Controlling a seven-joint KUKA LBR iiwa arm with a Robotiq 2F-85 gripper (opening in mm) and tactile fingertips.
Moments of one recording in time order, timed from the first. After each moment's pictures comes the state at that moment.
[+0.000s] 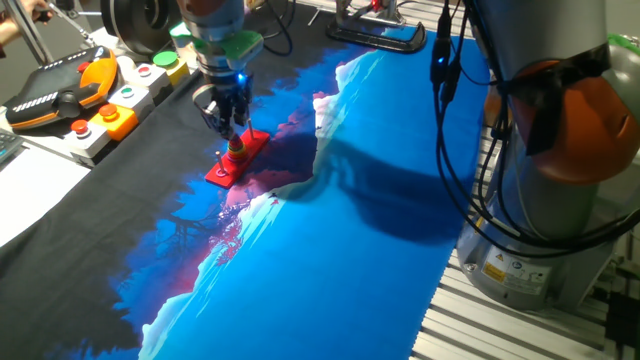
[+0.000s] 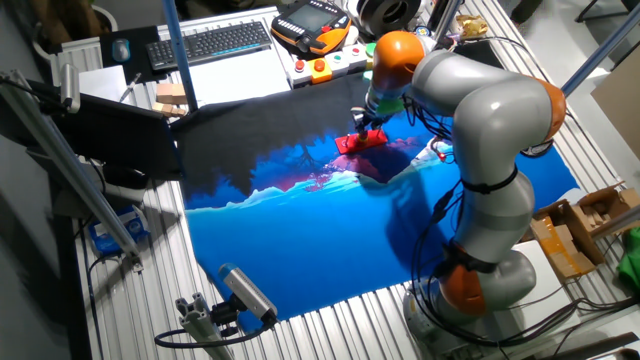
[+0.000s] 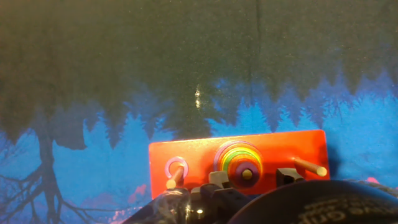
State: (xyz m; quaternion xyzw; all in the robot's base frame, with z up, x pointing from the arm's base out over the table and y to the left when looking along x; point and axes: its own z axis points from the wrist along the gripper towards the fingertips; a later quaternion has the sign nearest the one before) arm 0.602 0.004 0.102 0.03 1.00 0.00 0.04
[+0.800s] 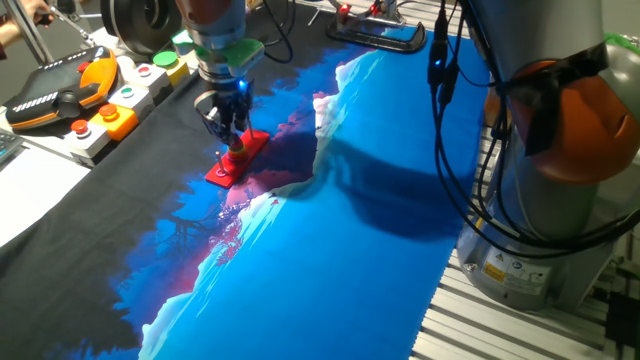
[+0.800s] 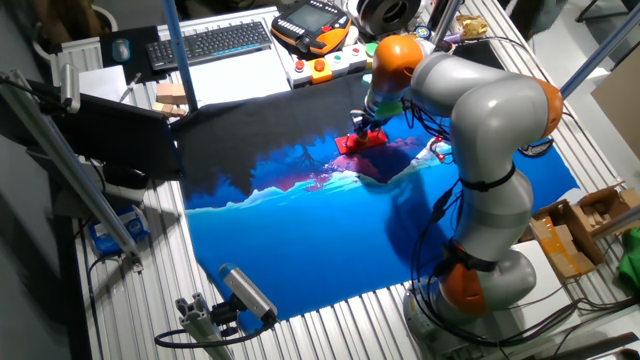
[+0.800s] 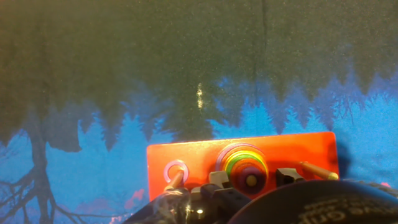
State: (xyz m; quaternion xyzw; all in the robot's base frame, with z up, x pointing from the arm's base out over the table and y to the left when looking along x) arm 0.604 0.004 0.086 0.03 1.00 0.01 0.04
